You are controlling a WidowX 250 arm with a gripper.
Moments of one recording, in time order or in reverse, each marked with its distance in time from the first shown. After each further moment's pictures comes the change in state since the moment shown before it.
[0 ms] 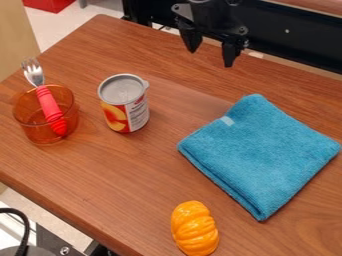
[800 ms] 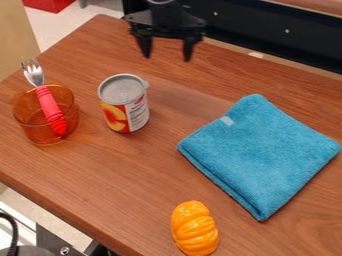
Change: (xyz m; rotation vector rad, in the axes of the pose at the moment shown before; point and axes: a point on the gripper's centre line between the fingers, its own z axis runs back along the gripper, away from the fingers) arm -0.020 0.078 -0.014 0.165 0.090 0.437
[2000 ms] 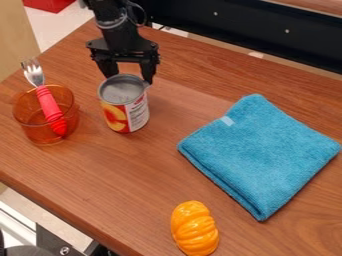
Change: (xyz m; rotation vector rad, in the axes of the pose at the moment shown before) arm -0.036 0.036 -0.021 -0.106 0.092 -0.064
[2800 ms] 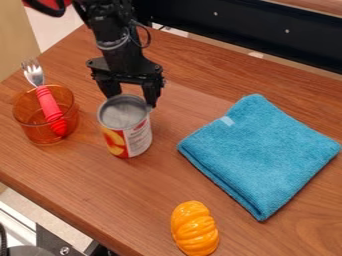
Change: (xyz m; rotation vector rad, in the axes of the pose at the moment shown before) arm -0.044 -0.017 0.012 -0.019 0.004 -0.071
